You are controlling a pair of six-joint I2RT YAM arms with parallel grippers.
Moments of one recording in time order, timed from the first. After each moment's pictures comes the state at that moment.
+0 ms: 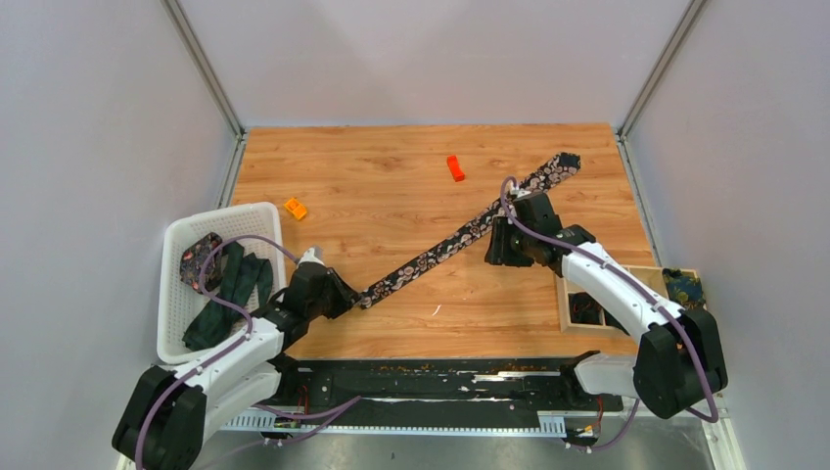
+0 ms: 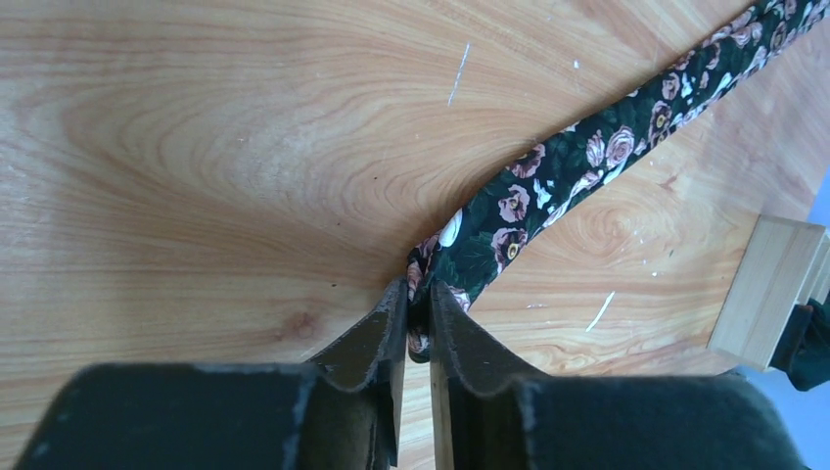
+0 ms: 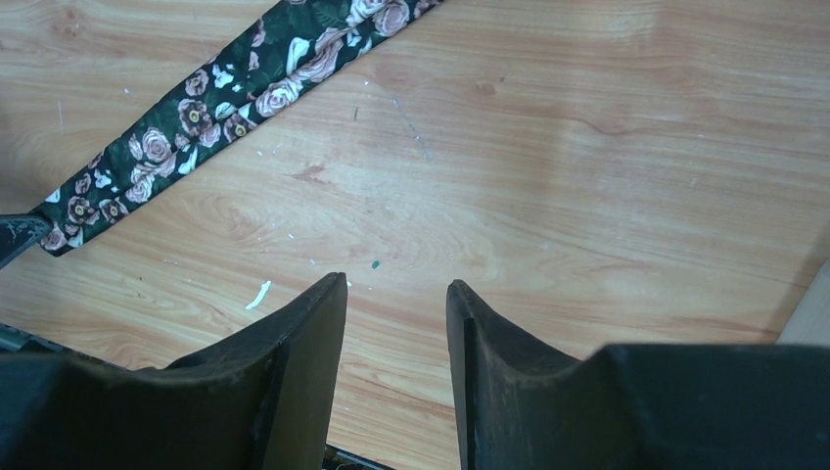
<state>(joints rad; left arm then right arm) -0.46 0.90 0.22 -0.05 0.04 -0.98 0.41 1.28 0.88 -0.52 -0.10 0.42</state>
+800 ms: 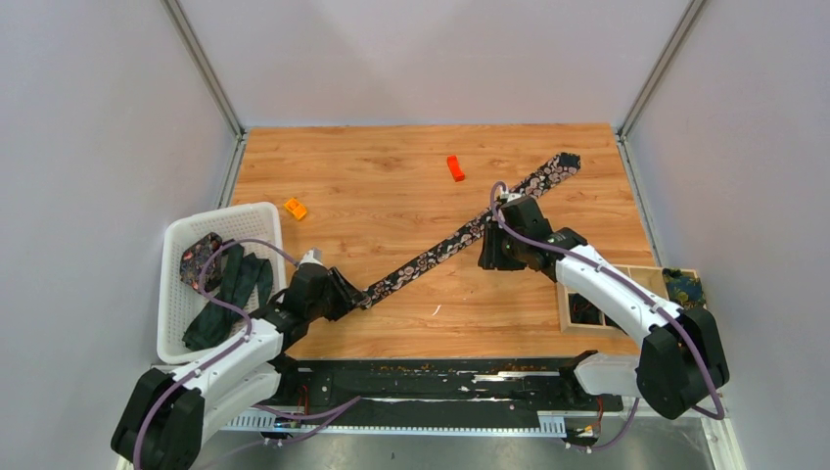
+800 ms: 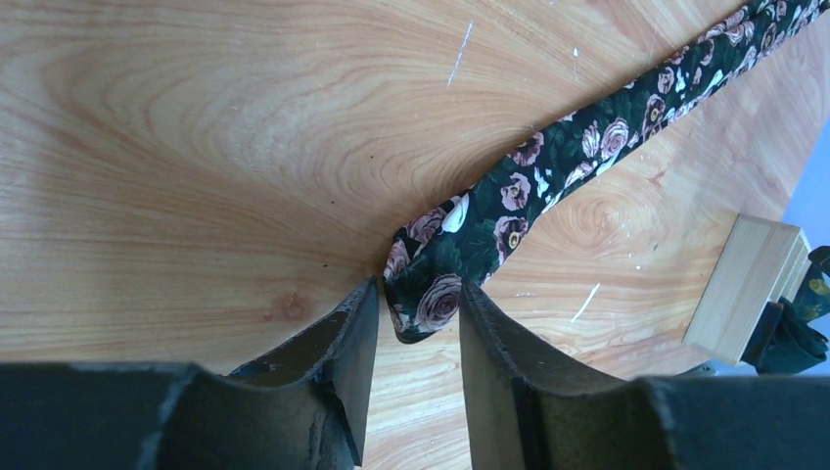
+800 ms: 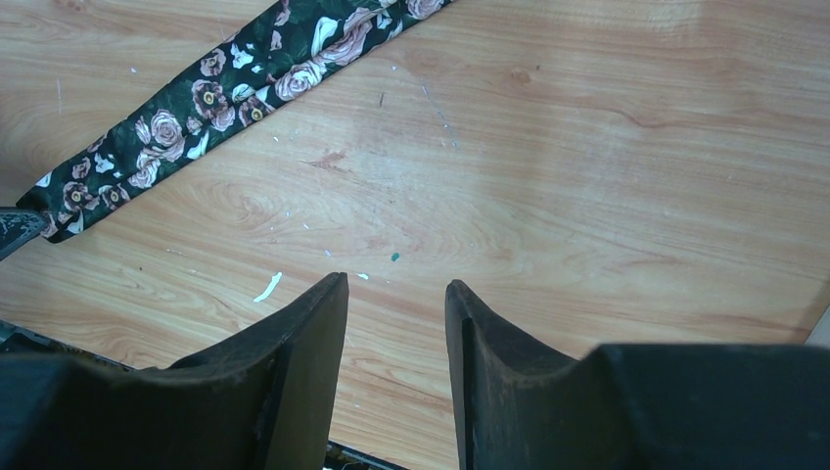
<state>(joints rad) -0.47 0.86 0.22 -0.09 0.05 -1.03 0.51 1.28 0.88 -0.52 -0.04 0.45</state>
